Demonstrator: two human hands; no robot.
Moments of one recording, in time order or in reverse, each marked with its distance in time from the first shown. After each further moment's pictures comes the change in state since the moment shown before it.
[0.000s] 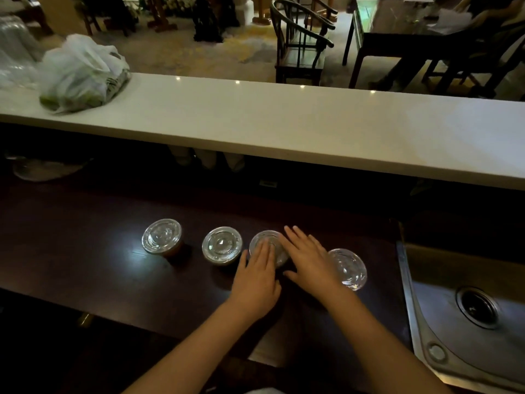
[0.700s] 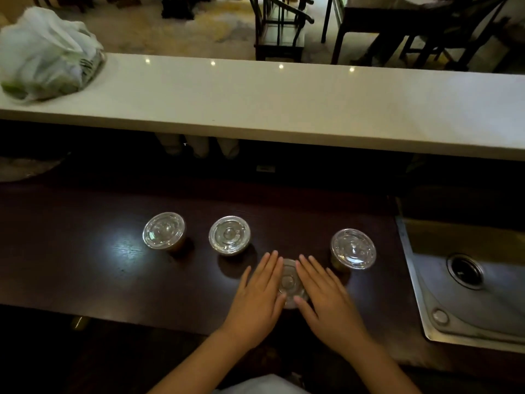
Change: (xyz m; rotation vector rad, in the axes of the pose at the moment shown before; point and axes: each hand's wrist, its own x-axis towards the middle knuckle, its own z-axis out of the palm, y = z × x) left_hand -0.054 -0.034 0.031 -0.266 0.105 0.222; right_hand -0.085 -0.050 0.032 0.107 0.181 0.116
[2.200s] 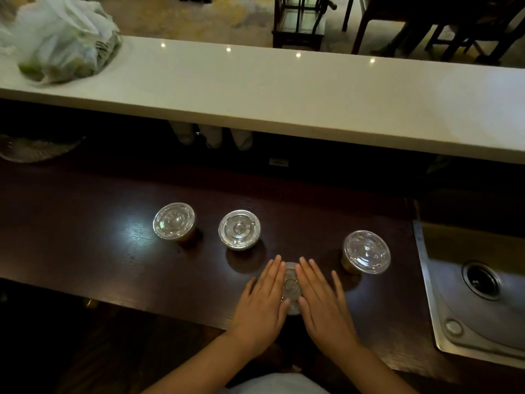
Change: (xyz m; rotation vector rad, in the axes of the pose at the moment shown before) left_hand -0.014 -0.001 0.012 -0.032 -0.035 -0.099; right_hand -0.002 -0.007 0.030 0.005 -0.081 0.043
